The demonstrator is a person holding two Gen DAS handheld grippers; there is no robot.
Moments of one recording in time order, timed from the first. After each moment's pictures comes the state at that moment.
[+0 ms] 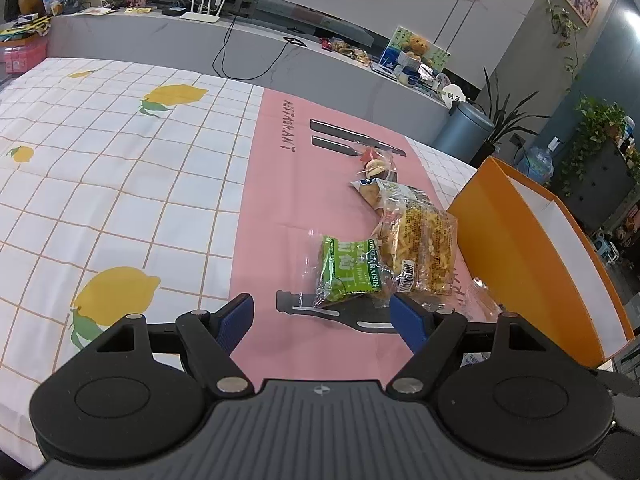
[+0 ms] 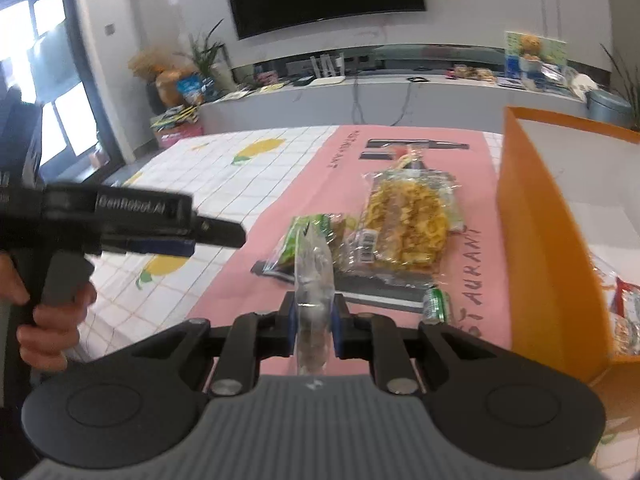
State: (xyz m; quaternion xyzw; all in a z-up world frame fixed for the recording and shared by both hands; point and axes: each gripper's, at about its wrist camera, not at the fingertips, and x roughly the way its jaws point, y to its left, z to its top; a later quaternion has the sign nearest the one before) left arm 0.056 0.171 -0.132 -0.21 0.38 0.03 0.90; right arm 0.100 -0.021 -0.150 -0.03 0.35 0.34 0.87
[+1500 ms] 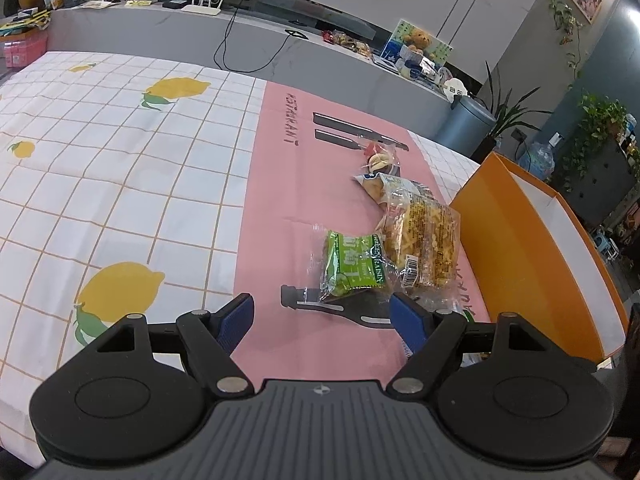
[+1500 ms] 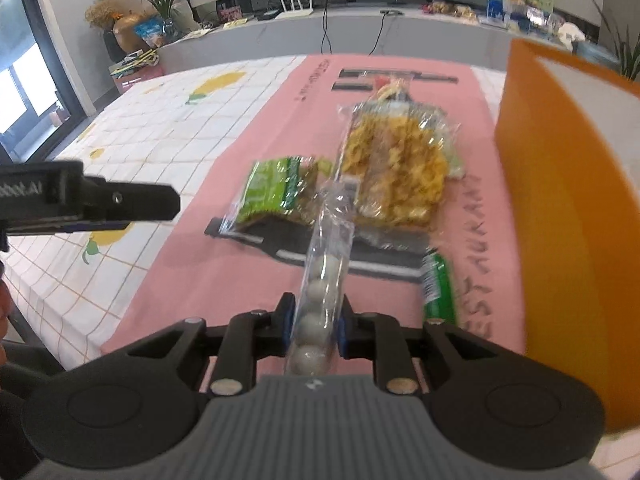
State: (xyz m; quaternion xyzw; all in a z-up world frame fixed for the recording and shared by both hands) left arm 0.057 0.176 -0.132 -0.21 0.39 0.03 0.90; right arm 0.138 0.012 -0.180 -0.06 0.45 0.28 0.85
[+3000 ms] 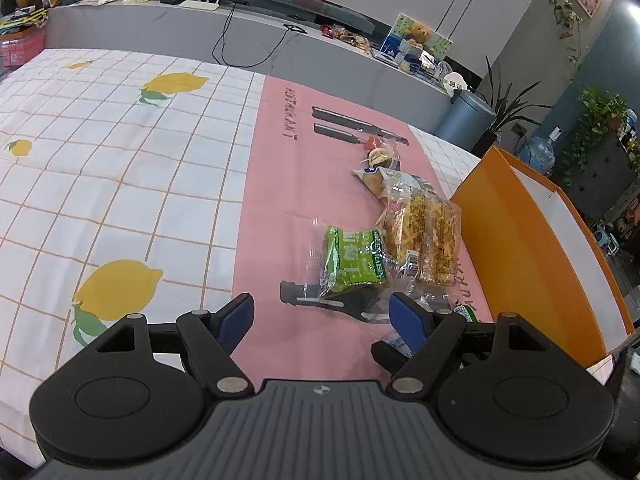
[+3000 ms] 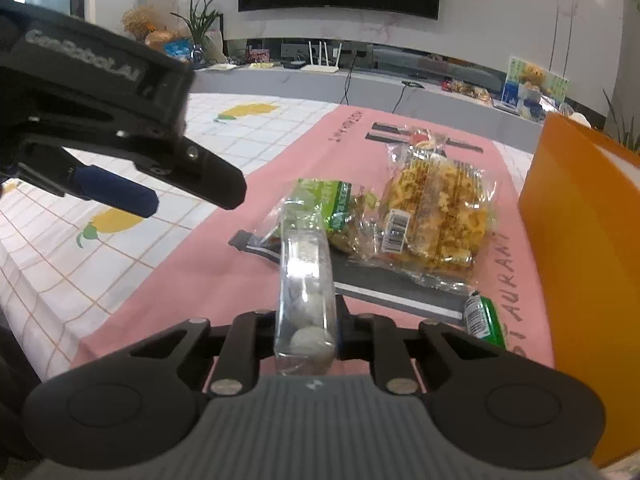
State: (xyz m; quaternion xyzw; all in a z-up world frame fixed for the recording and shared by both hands) left arm 0.058 0.175 -0.133 -0.21 0.39 0.03 0.90; right arm 0.100 0.038 -0.195 -0.11 0.32 0.30 0.89
